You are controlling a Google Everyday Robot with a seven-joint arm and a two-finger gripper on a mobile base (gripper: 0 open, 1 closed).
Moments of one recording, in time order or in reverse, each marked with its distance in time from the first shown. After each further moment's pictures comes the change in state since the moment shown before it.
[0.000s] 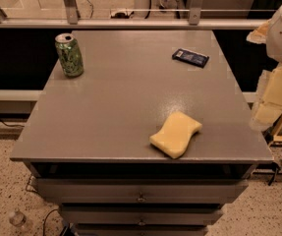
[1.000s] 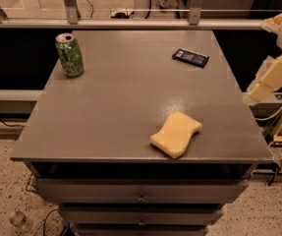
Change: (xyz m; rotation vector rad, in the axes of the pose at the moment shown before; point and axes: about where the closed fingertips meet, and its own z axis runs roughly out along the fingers) arm 0.020 -0.070 0.023 0.150 -0.222 0.121
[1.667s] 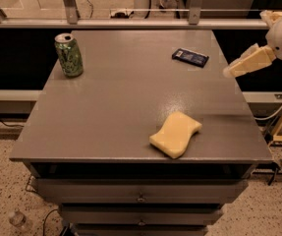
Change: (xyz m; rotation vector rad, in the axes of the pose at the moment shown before) arm 0.000 -0.094 0.056 0.203 -0.356 0.158
